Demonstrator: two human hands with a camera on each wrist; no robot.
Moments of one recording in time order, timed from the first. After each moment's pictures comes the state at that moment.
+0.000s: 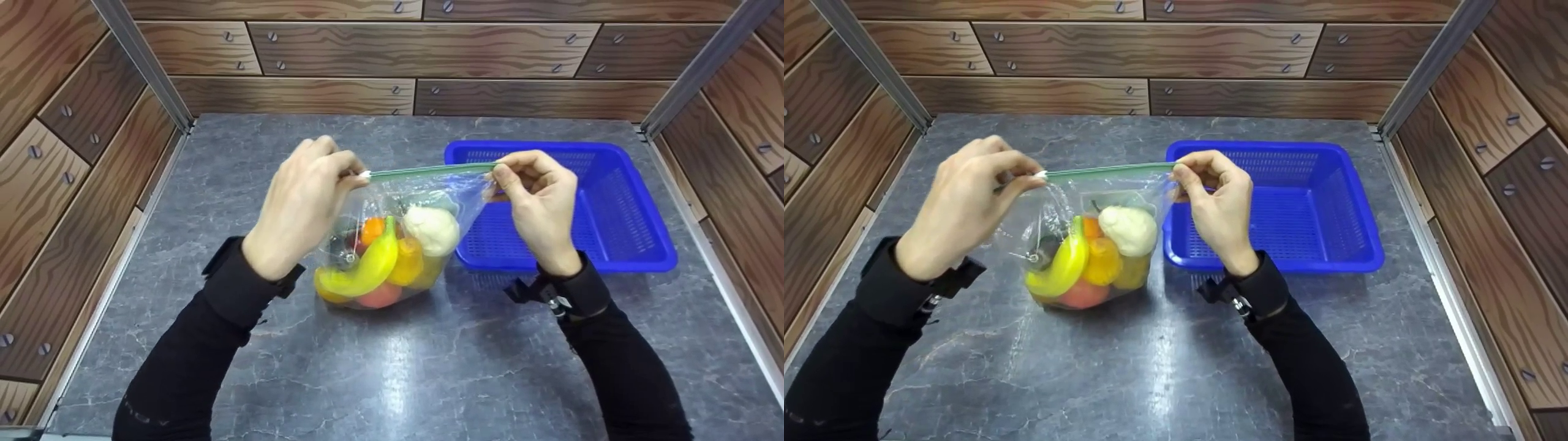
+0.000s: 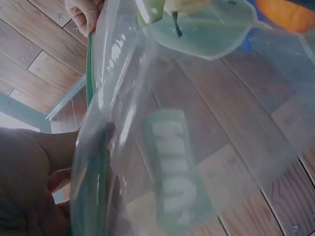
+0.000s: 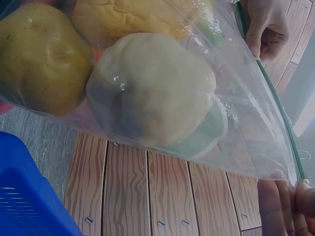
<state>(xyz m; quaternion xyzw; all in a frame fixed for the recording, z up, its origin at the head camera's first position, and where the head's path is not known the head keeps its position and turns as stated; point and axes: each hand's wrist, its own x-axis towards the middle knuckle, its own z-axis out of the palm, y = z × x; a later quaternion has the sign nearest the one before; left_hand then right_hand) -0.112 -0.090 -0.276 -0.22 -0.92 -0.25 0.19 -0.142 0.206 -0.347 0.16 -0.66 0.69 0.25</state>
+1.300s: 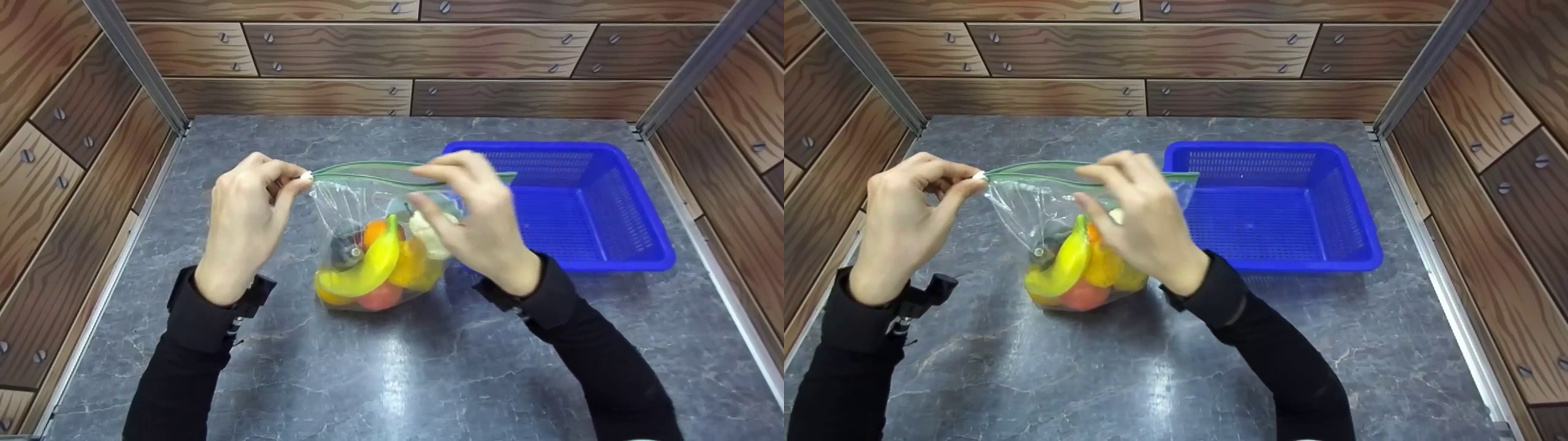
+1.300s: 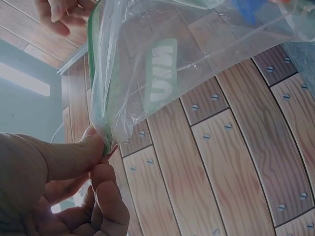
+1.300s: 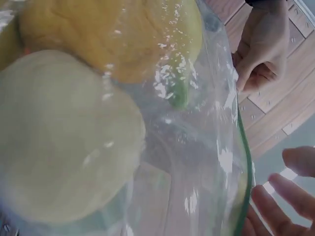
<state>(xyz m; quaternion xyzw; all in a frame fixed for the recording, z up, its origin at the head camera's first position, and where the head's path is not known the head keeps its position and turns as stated) -0.099 -0.137 -0.289 -0.14 -0.90 -0.32 0.27 -0.115 0.140 -0.319 0.33 -0.78 0.39 0.35</state>
